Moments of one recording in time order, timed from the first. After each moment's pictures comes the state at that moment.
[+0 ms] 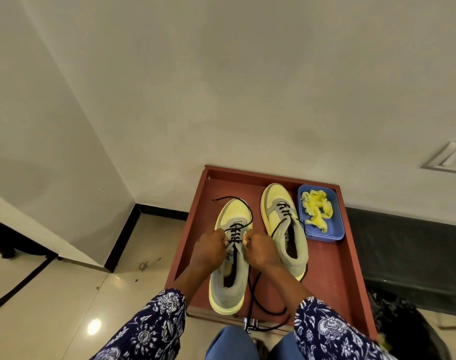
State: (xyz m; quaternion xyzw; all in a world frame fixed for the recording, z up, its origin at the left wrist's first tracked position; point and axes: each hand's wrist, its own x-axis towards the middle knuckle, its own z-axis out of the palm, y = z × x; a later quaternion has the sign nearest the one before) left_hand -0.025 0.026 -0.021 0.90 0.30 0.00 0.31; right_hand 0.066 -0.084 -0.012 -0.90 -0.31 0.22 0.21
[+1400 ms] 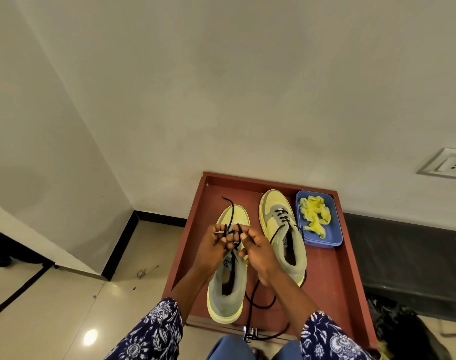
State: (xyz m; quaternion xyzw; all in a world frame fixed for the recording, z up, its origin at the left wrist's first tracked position) left_hand -0.019 0.011 0.002 0.60 0.32 0.13 0.72; right_hand 0.049 -0.087 0.020 -0.70 -0.14 0.37 0.60
